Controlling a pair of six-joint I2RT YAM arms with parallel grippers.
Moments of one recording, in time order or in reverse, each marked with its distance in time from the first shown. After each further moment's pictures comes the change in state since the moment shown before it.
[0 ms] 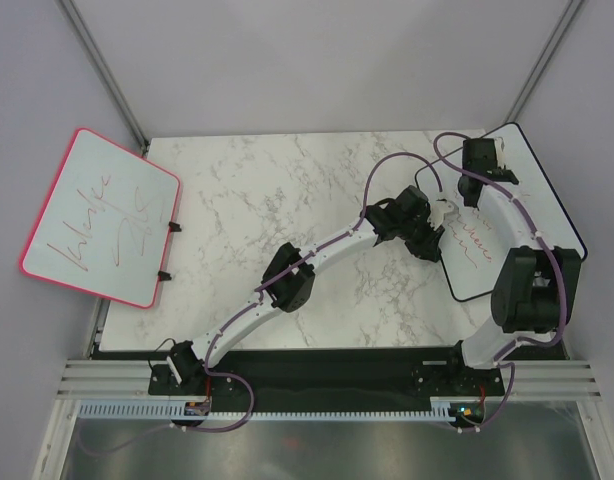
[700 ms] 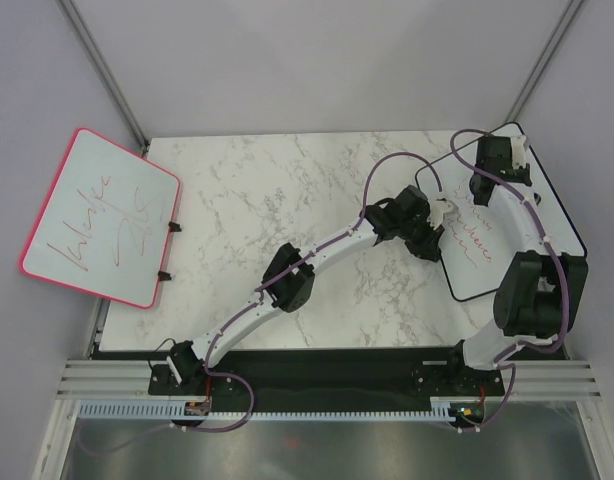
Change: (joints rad) left arm 0.003 0.012 0.018 -0.003 0.008 0.000; right arm -0.056 -0.005 0.023 -0.002 0.143 0.000
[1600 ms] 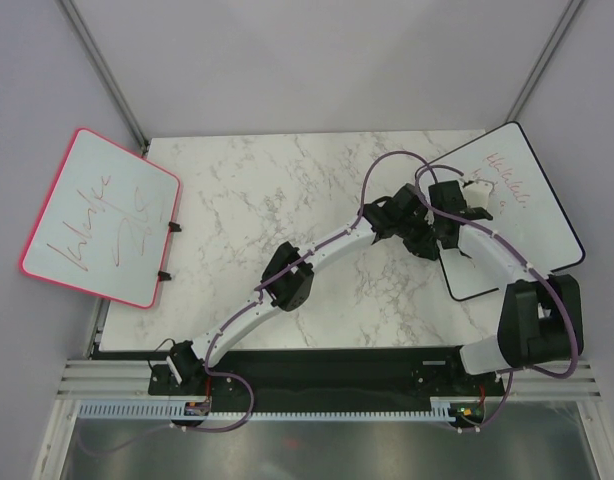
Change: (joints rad) left arm 0.012 0.002 0.002 -0.002 0.015 -0.019; right arm 0.262 -0.169 -0.369 -0.006 -0.097 0.561
